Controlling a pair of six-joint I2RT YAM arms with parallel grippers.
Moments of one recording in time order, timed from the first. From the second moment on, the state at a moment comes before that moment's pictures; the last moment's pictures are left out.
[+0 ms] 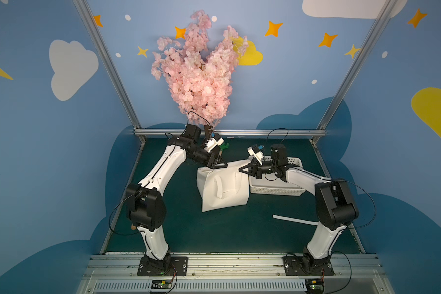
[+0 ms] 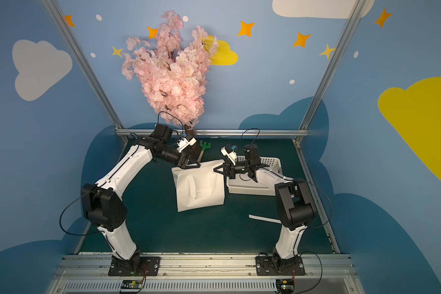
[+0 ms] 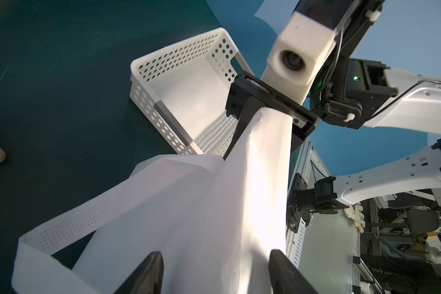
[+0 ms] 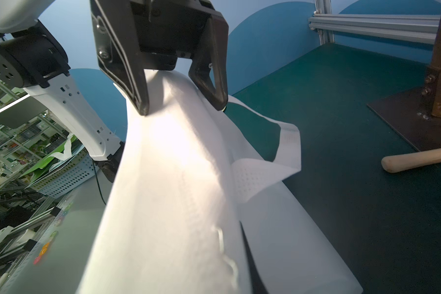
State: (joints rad) left arm -0.29 1.81 1.74 -1.02 0.84 0.19; right arm 0.35 1.82 1.16 0.13 -1.24 -0.07
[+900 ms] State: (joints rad) left arm -0.40 1.78 1.73 -1.05 0.51 0.32; right arm 0.38 1.81 1.16 0.11 -1.19 -0.09
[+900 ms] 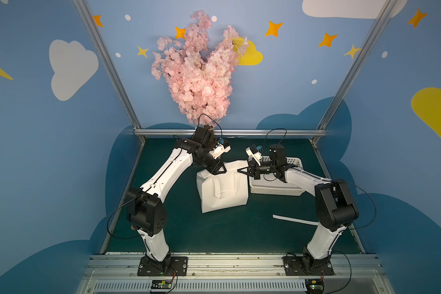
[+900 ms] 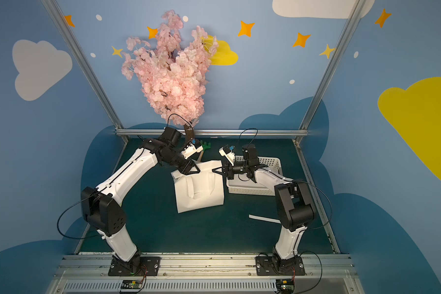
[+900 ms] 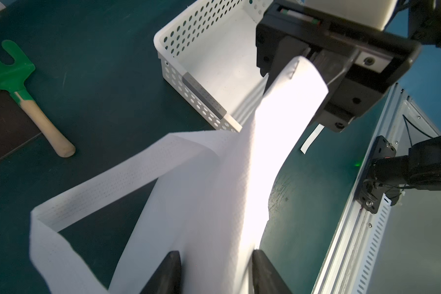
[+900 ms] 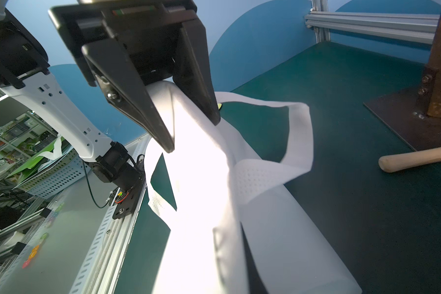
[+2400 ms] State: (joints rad) left arm -0.39 1.85 1.81 -1.09 0.57 0.28; right arm 0.39 1.79 1.16 0.06 -1.16 -0.14
